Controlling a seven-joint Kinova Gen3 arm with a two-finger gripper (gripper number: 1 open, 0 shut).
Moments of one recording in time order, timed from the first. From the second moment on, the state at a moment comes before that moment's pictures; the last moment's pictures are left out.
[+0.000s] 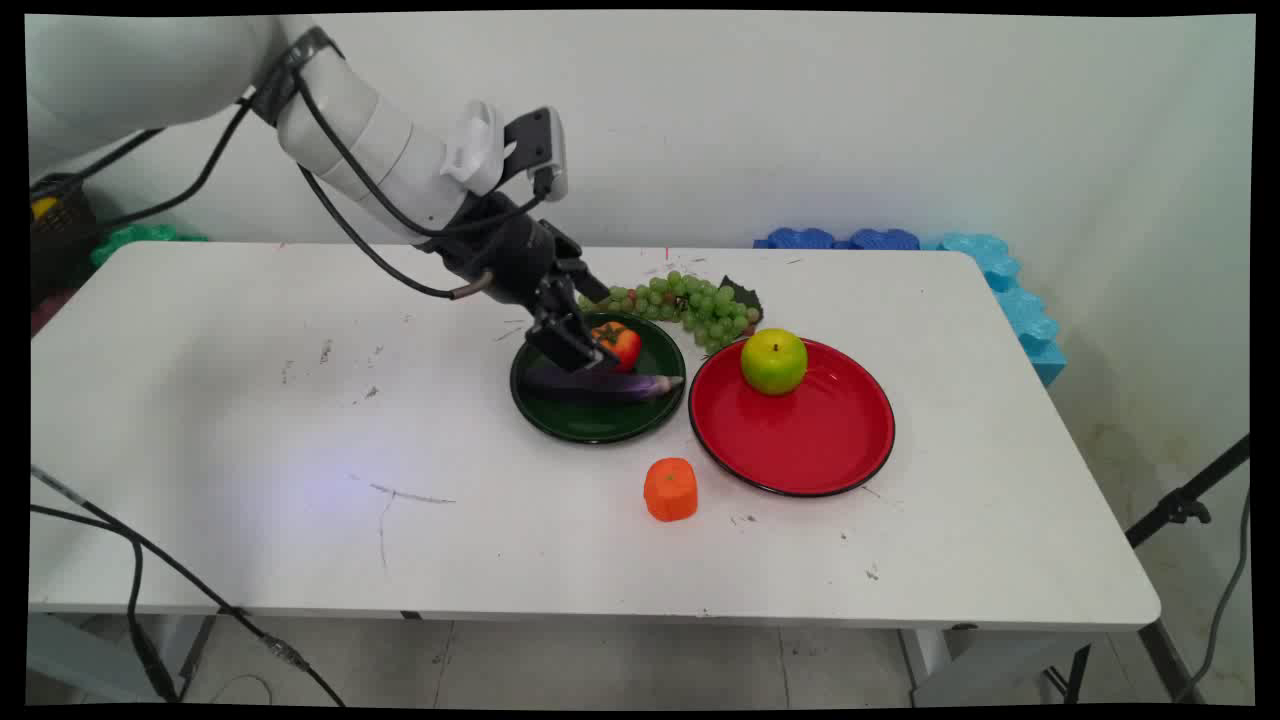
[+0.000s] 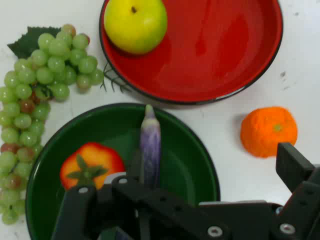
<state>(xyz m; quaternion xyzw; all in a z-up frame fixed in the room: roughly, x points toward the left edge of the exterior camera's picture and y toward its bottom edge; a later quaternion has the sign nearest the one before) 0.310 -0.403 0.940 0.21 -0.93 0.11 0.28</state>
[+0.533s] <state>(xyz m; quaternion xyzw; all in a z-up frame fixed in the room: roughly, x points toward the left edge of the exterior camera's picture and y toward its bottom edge) 0.323 -0.436 0.894 0.19 -0.95 0.09 0.23</state>
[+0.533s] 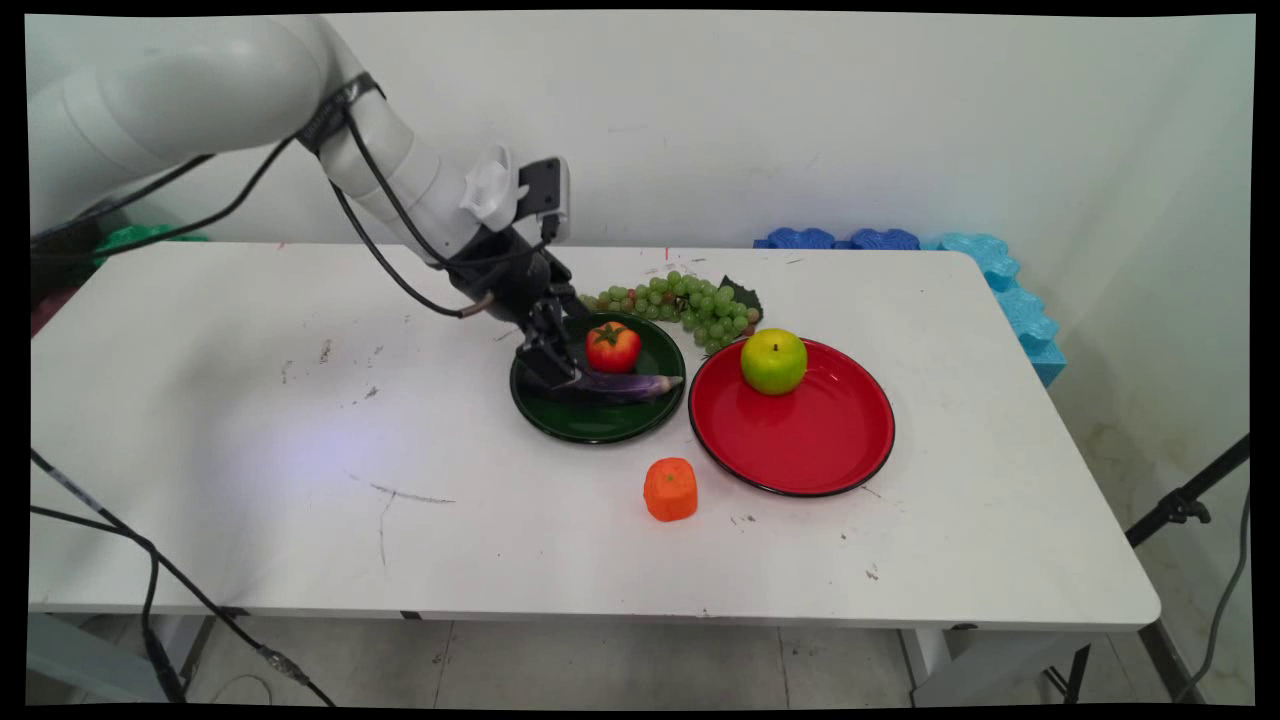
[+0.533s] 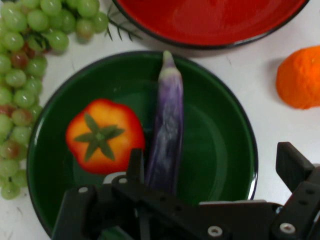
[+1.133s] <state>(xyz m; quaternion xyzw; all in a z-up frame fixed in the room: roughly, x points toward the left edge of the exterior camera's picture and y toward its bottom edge) 0.339 -0.464 0.845 0.18 -0.96 0.06 0.20</state>
